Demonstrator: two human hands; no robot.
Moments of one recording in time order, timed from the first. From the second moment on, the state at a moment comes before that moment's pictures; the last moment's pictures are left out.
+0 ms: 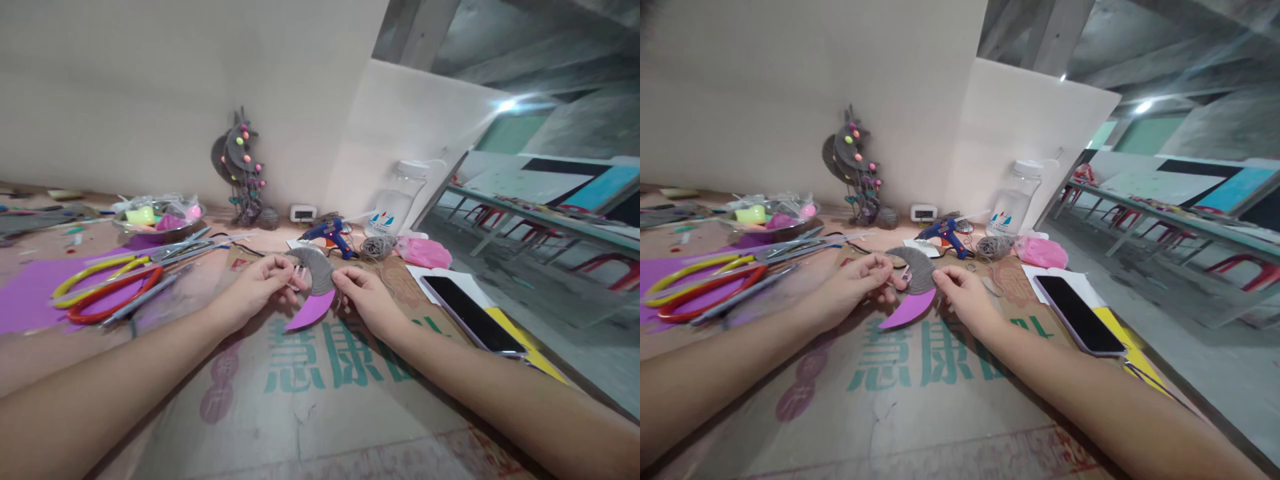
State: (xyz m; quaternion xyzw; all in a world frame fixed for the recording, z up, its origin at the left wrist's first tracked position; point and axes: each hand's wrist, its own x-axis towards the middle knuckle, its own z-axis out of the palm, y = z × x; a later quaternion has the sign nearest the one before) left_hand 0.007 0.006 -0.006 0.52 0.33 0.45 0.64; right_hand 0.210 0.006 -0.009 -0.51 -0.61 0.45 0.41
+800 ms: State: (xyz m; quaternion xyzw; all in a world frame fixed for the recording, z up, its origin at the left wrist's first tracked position) left_hand 0.009 0.004 -0.011 0.61 0.40 0.39 0.56; right_hand 0.208 0.000 -0.003 -0.48 -0.61 0.45 0.44
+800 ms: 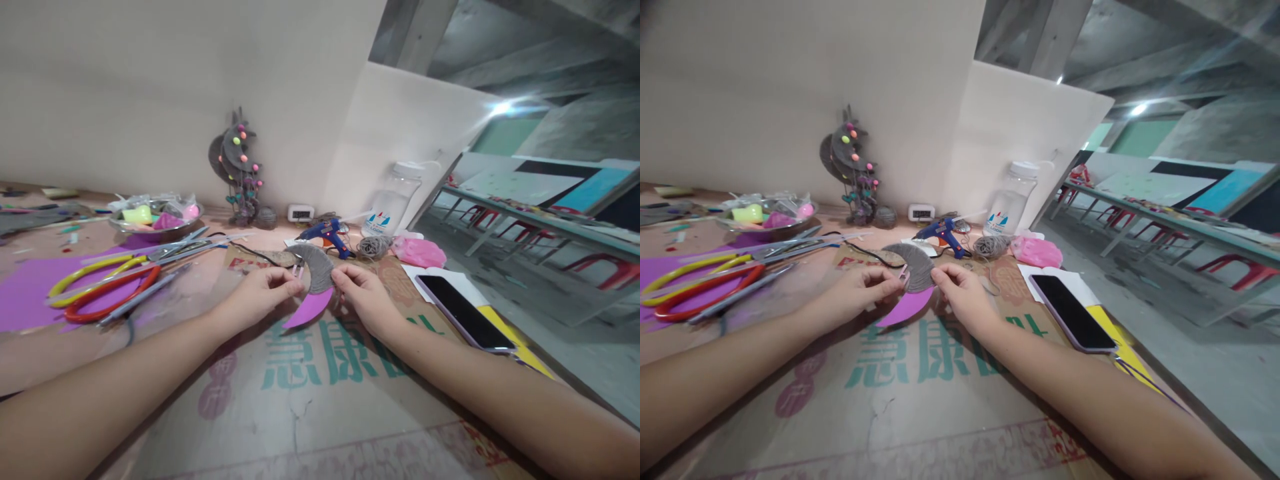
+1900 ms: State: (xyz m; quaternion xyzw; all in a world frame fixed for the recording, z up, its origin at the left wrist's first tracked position) left_hand 0.008 0.002 -0.004 0.66 0.47 0.38 0.45; right_hand 0.209 -0.001 -0.002 -0.47 -0.70 0.36 0.39
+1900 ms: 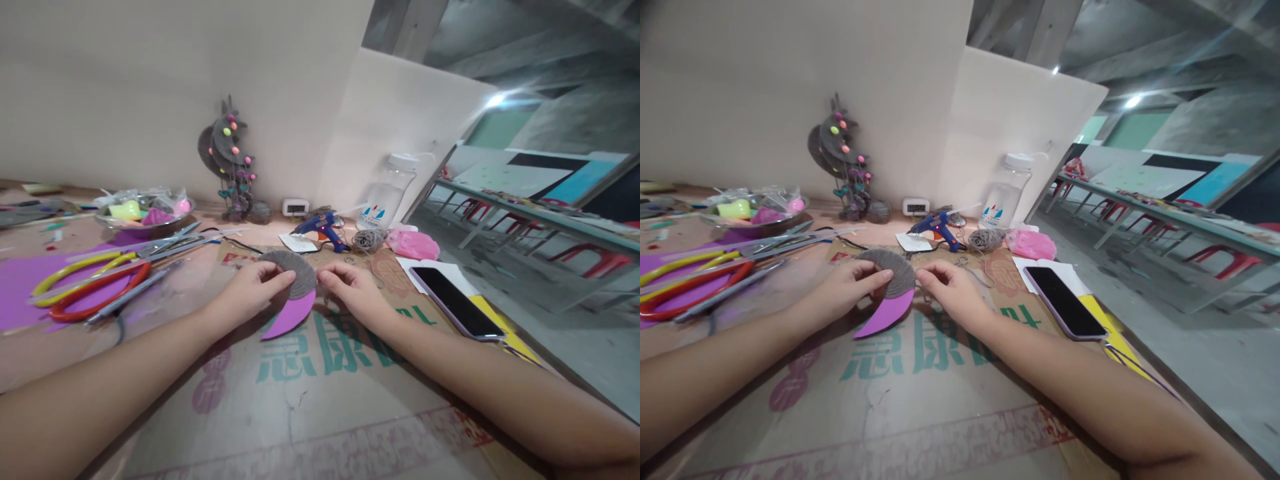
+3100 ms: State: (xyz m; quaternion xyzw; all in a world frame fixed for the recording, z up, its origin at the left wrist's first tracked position) left_hand 0.009 0.002 -0.001 0.64 0.48 0.39 0.45; right_hand 0.210 -0.002 0.004 -0.46 -0.70 0.39 0.38
